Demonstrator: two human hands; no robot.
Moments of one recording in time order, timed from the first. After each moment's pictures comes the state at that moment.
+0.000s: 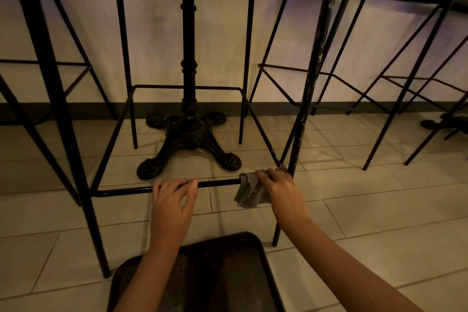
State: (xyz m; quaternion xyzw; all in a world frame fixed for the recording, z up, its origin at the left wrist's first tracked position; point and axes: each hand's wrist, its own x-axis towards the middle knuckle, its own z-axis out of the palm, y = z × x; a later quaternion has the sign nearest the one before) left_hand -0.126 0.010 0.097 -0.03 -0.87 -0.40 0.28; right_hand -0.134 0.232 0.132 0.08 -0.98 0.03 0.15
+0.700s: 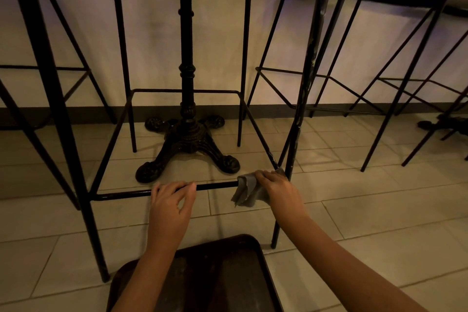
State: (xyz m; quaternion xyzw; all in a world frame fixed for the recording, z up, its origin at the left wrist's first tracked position) left_hand -0.126 0.007 0.099 -0.04 -0.88 -0.40 0.27; right_hand -0.136 0.235 0.144 0.12 -0.98 0.07 0.11
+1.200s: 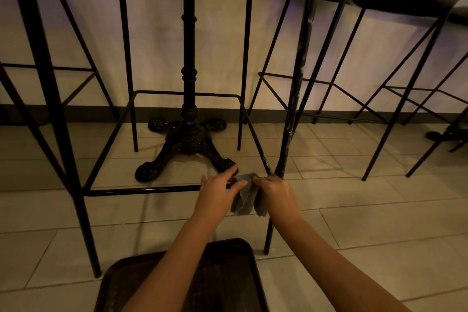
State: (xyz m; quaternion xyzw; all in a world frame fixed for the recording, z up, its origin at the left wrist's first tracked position) left_hand -0.150 0.099 0.140 -0.07 -0.90 -0.43 0.06; right_hand -0.141 0.250 0.146 0.16 -0.97 0.11 0.17
